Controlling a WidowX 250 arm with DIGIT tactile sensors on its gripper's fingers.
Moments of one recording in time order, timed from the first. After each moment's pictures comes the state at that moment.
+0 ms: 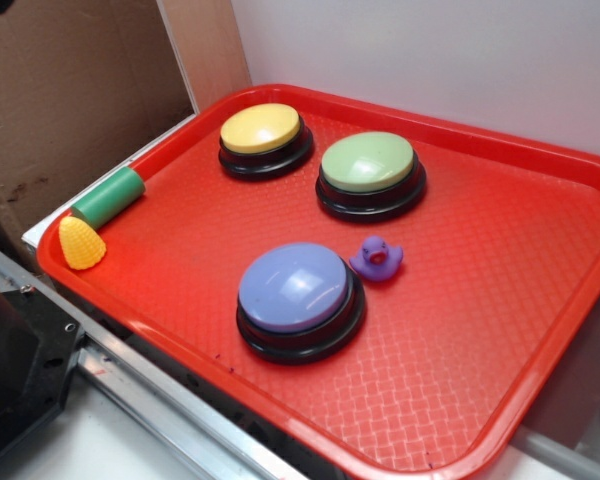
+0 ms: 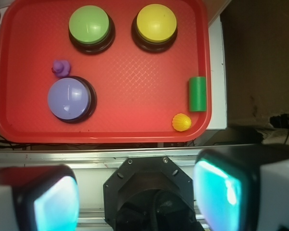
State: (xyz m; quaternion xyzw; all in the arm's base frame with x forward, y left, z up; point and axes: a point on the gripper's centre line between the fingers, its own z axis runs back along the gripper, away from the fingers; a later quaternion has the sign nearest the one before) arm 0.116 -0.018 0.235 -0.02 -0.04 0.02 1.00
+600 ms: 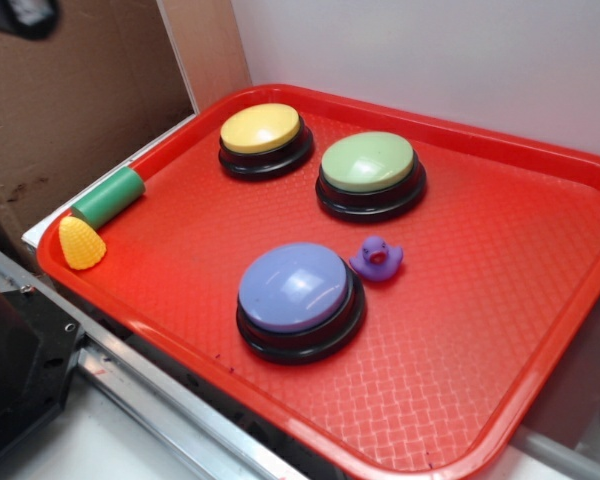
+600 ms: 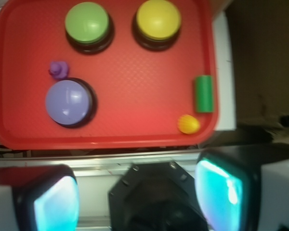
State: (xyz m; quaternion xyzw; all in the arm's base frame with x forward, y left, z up) arm 0.135 -0.033 0.210 -0.02 -0.03 0.03 1.00
